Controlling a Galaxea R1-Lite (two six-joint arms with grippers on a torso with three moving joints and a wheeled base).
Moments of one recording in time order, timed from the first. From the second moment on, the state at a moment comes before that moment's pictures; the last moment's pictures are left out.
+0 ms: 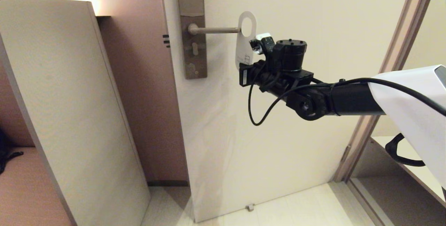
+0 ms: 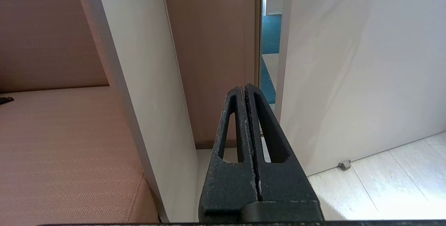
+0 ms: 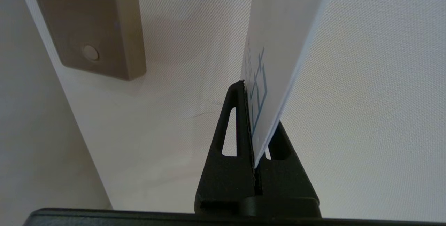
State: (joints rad) left arm 0.00 0.00 0.00 0.01 -0.01 0.04; right arm 0.51 2.25 -1.70 -0.53 -0.05 -0.04
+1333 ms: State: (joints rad) left arm 0.00 0.00 0.00 0.01 -0.01 0.04; right arm 0.54 2.34 -1.87 -0.45 -0.05 -0.09
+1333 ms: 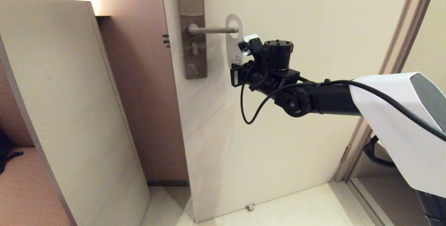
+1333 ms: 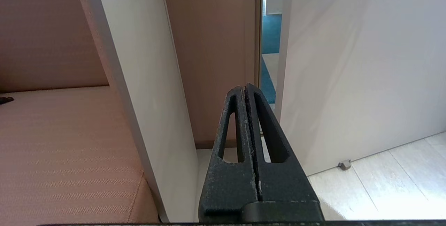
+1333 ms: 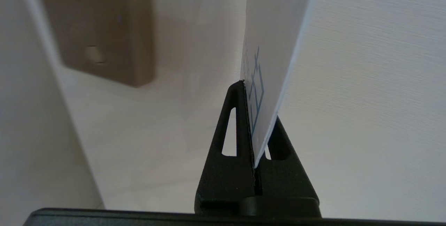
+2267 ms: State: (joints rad) left arm 0.00 0.00 0.00 0.01 -0.01 0.04; right arm 0.63 2.37 -1.88 -0.47 -0.08 -0.12
